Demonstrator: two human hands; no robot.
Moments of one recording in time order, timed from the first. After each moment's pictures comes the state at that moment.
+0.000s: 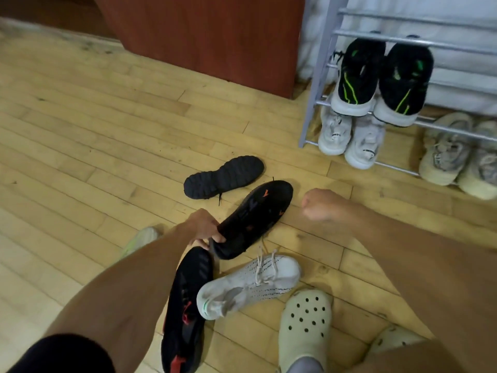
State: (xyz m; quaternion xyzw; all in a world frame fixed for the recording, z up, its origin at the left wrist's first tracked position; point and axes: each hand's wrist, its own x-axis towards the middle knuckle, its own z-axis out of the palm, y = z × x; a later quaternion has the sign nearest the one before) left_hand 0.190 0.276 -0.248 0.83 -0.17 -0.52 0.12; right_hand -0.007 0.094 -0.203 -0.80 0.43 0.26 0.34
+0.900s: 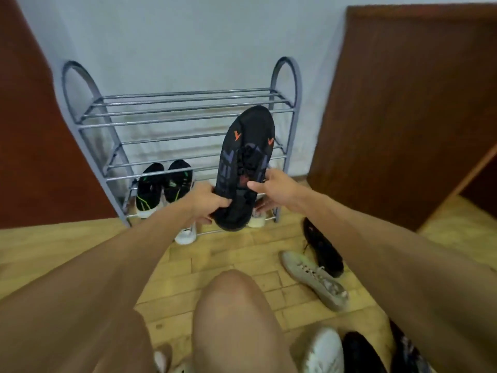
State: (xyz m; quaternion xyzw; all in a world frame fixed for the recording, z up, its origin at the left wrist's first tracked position) left_hand -0.140 0.079 0.027 0.66 -0.52 -0.47 0.26; right_hand -0.313 0.043 0.027 -0.61 0.55 -0.25 0.51
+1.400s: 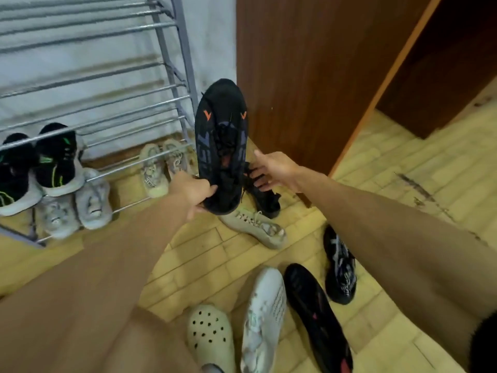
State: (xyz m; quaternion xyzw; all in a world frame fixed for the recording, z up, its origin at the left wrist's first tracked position) left_hand -0.308 0.057 -0.066 0.69 -0.42 -0.54 0.24; right_hand -0.503 0.043 -0.075 -0.43 0.67 -0.25 0.55
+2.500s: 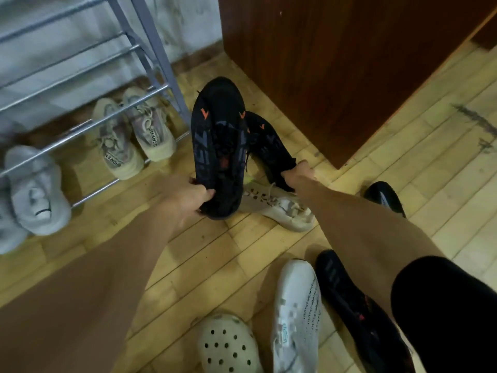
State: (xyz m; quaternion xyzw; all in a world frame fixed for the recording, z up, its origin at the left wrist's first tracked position) left_hand -0.315 -0.021 -0.214 0.71 -0.43 -0.55 0.09; right_hand -0.540 -0.018 -0.318 -0.22 0.87 -0.16 0.41
